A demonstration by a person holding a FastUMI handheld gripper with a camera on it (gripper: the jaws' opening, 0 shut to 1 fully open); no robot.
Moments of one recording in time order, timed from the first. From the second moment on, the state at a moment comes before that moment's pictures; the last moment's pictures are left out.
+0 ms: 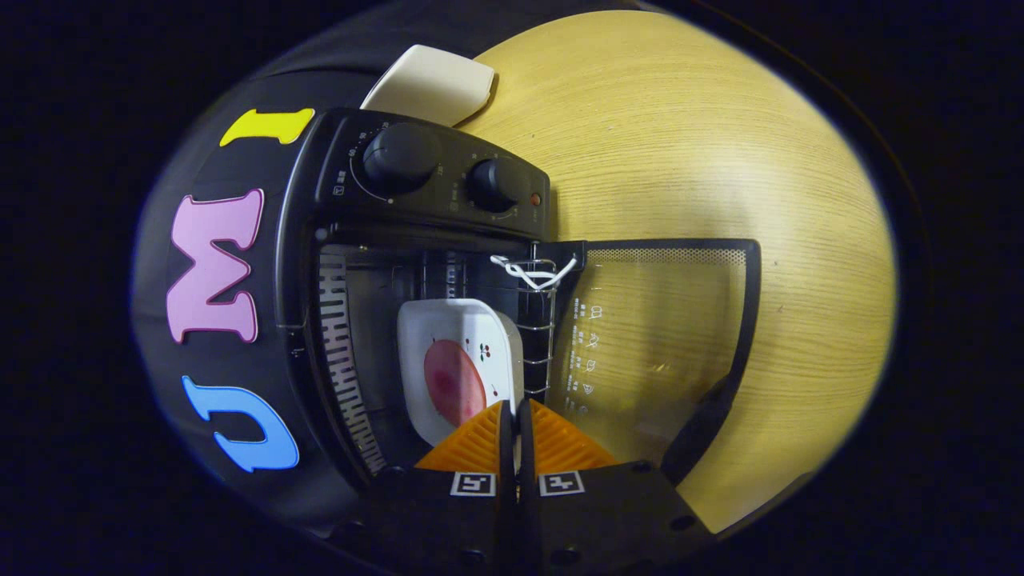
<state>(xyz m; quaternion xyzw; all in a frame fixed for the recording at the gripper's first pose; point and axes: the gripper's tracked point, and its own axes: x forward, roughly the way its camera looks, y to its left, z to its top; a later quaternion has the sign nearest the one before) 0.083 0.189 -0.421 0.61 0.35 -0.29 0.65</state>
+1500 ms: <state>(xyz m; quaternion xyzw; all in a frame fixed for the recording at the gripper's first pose) -0.014 0.200 -0.356 0.24 0.41 0.05 0.88</state>
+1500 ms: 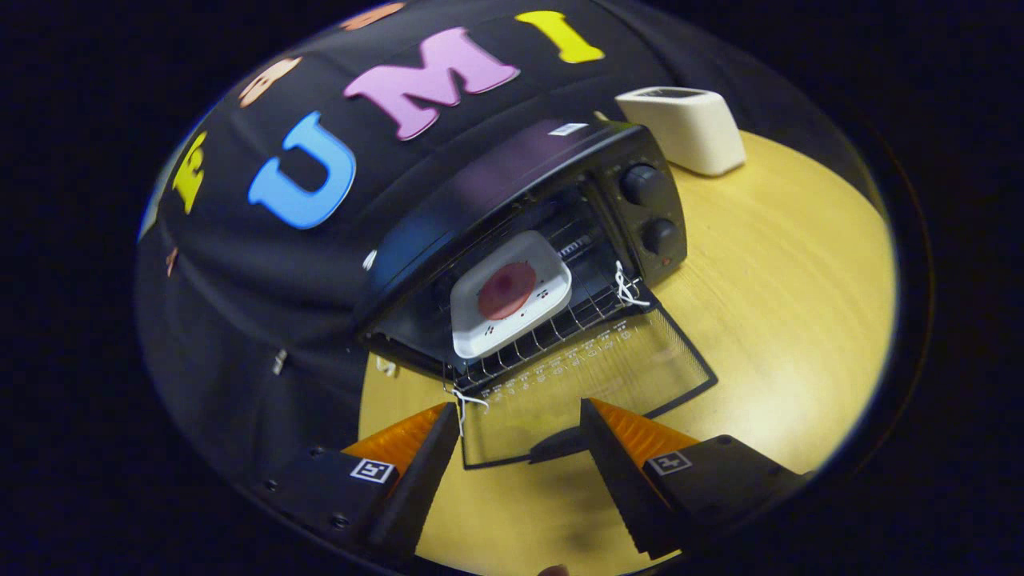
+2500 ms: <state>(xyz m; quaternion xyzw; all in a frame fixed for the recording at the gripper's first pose) -0.075 0.196 -0.456 0.00 0.55 0.04 0.83</state>
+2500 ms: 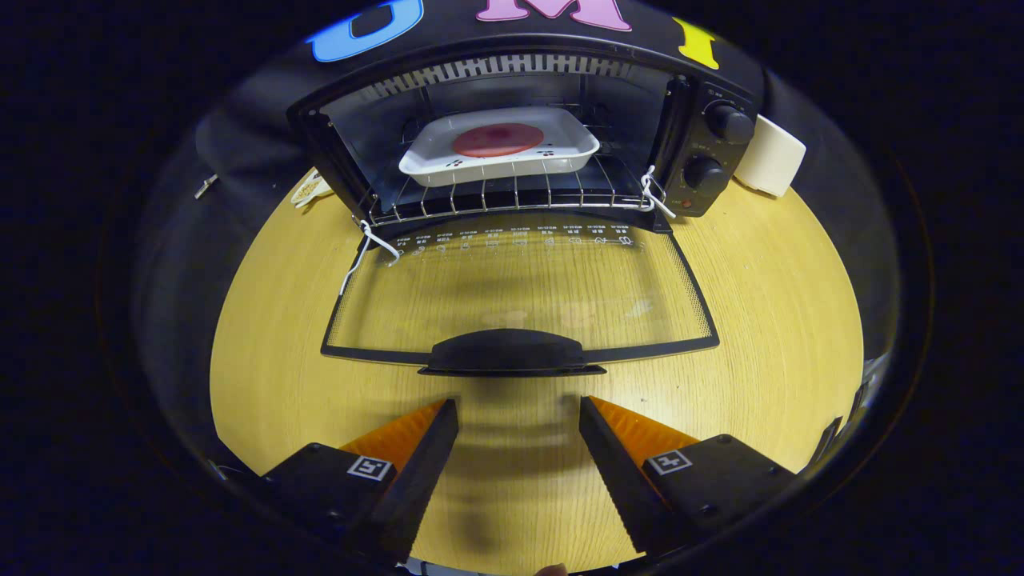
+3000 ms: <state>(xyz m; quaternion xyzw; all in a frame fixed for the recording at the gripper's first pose) -0.055 0.184 -0.464 -0.03 0.55 0.03 0.84</state>
